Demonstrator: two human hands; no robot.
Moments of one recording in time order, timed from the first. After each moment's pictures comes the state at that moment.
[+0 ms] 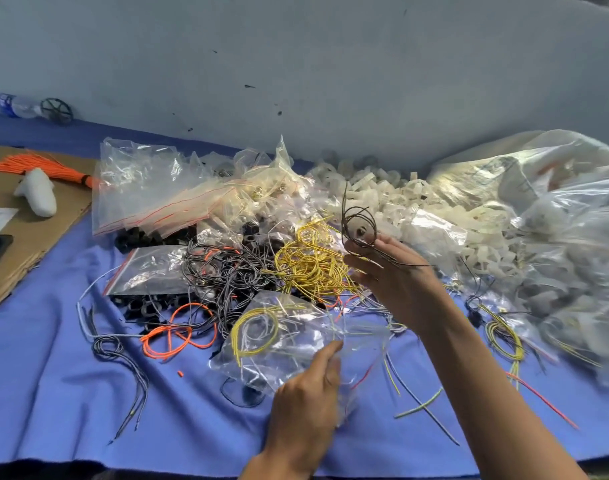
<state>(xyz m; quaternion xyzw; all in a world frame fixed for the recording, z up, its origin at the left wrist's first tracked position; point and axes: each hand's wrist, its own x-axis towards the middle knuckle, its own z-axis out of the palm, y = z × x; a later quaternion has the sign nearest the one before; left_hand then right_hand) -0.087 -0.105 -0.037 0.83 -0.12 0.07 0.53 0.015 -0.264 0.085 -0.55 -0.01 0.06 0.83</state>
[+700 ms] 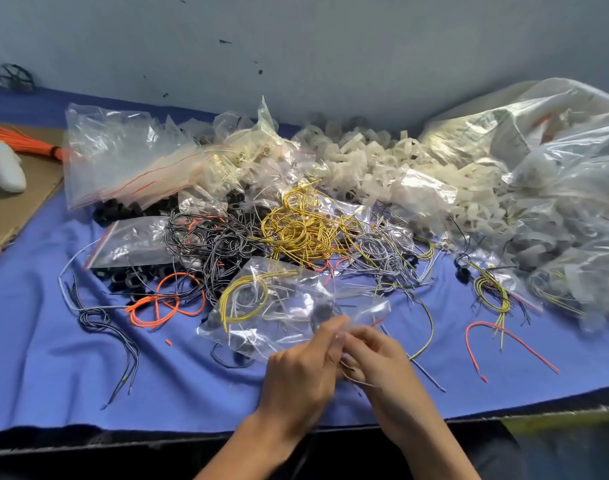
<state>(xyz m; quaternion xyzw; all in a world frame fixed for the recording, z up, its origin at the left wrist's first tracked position) -0.098 -0.105 -0.042 0.87 -0.21 0.13 0.43 -0.120 -0.227 0.003 -0.62 0.18 0.04 0.77</state>
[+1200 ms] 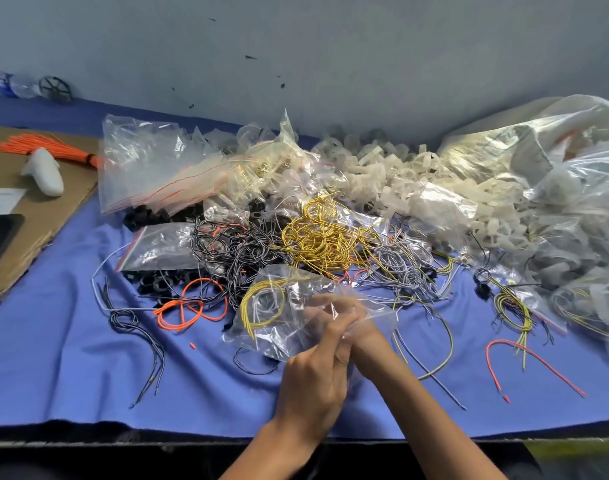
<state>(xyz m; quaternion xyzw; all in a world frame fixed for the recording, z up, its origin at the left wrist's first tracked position) -0.095 -0.100 -0.045 0.82 -0.18 0.15 0.53 -0.045 -0.197 -0.001 -0.76 0.08 0.07 0.64</state>
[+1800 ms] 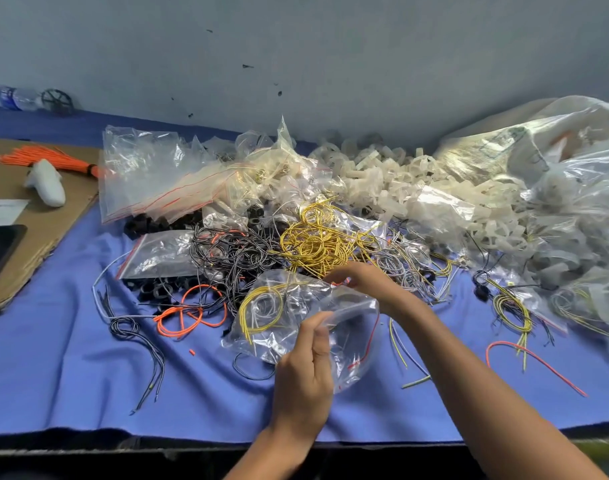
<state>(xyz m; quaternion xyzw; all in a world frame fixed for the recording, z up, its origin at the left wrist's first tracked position) -0.090 -0.101 -0.046 0.77 -0.08 0.16 0.61 0.046 -0.260 0.012 -0.96 -0.15 0.09 0.21</state>
